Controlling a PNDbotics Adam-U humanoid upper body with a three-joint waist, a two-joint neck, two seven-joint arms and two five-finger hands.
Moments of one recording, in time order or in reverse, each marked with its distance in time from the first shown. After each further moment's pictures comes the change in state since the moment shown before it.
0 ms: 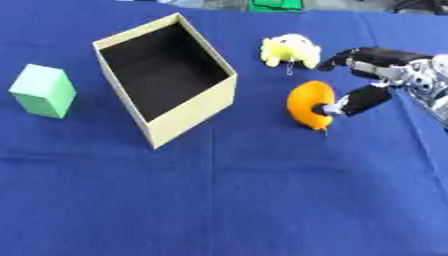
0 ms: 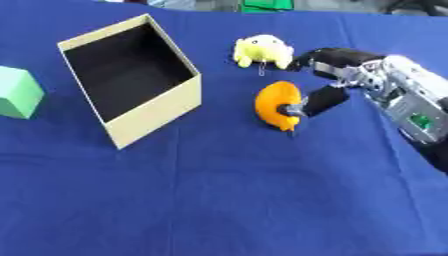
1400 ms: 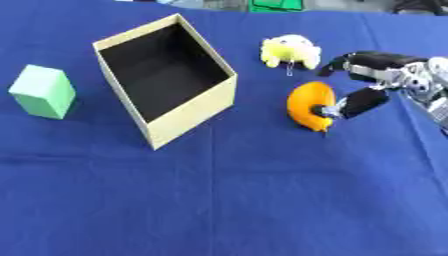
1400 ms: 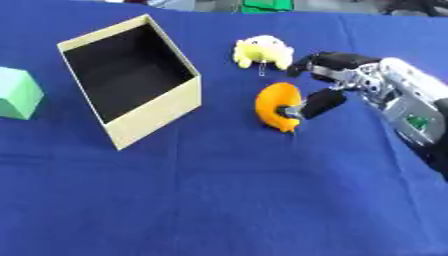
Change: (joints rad) left arm -0.002 0.000 0.000 0.000 0.002 0.000 0.000; right arm 0.013 0.008 0.000 0.003 -0.038 0.015 -0.009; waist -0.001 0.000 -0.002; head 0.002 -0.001
